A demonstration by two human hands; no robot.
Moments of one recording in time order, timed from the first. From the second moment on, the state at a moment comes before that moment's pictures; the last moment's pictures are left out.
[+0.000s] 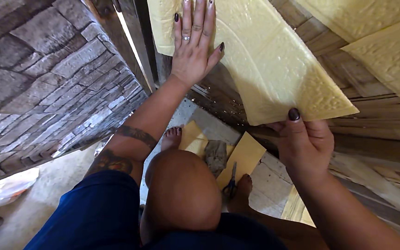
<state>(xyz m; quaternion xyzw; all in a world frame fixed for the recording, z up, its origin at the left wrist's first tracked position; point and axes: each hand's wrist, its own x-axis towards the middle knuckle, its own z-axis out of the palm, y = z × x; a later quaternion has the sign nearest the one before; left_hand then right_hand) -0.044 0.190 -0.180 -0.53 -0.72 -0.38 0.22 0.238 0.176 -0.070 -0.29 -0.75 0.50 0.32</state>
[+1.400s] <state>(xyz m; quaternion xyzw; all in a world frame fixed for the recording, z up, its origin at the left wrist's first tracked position) -0.046 0.108 -0.243 -0.28 -0.62 -0.70 -0.24 0.233 0.166 -0.064 -0.32 -0.71 0.53 0.33</state>
